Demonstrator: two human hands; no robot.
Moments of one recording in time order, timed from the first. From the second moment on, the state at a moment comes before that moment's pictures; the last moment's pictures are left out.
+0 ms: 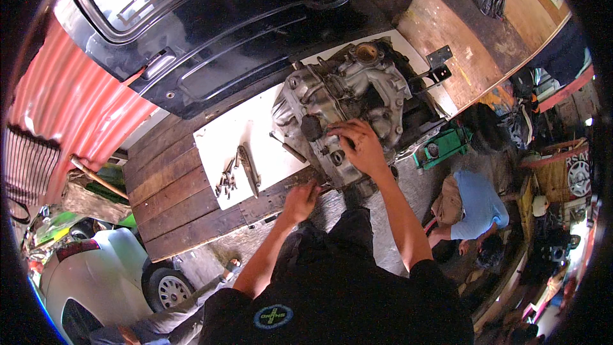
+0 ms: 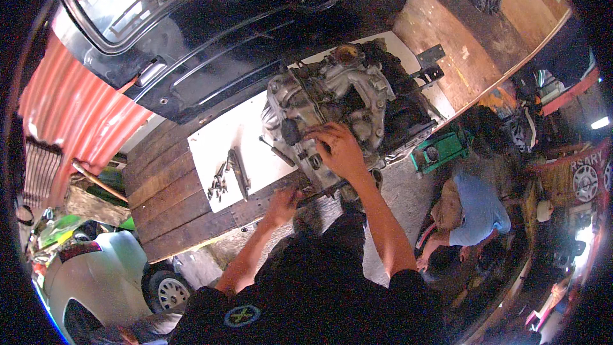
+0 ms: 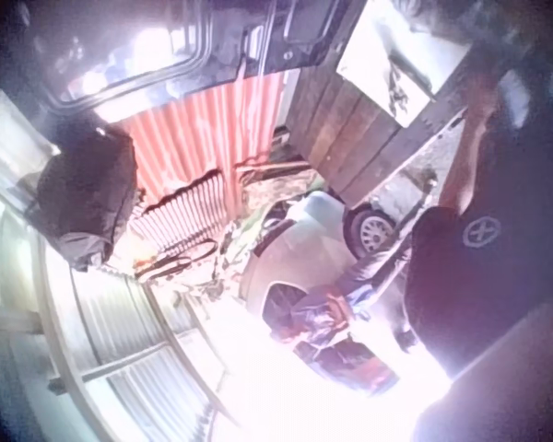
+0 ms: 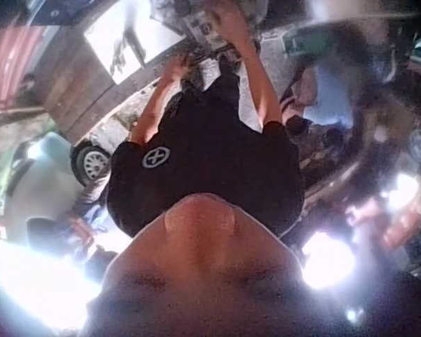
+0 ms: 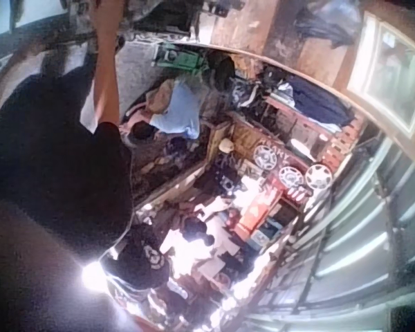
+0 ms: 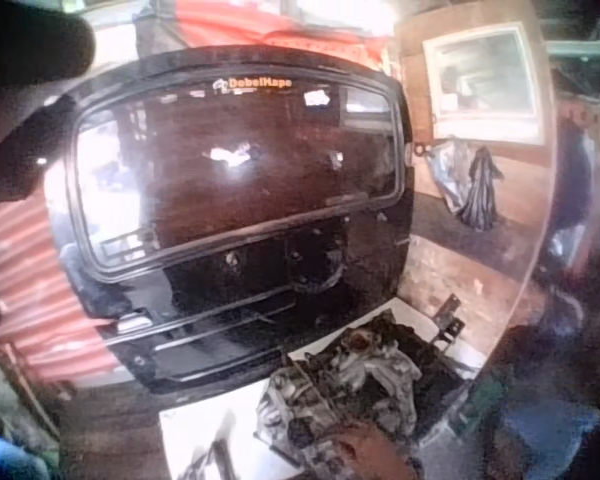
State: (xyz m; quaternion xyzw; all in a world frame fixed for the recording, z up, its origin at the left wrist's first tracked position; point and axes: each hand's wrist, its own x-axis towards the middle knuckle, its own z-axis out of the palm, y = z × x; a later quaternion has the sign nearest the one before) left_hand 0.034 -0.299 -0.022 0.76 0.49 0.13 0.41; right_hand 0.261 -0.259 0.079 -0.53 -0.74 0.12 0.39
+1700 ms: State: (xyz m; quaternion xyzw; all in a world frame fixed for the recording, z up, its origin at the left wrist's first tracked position) left_hand 0.039 -0.214 0.033 0.97 0.19 0.11 0.05; right_hand 0.260 -0.259 0.078 -0.54 -0.74 0.10 0.39
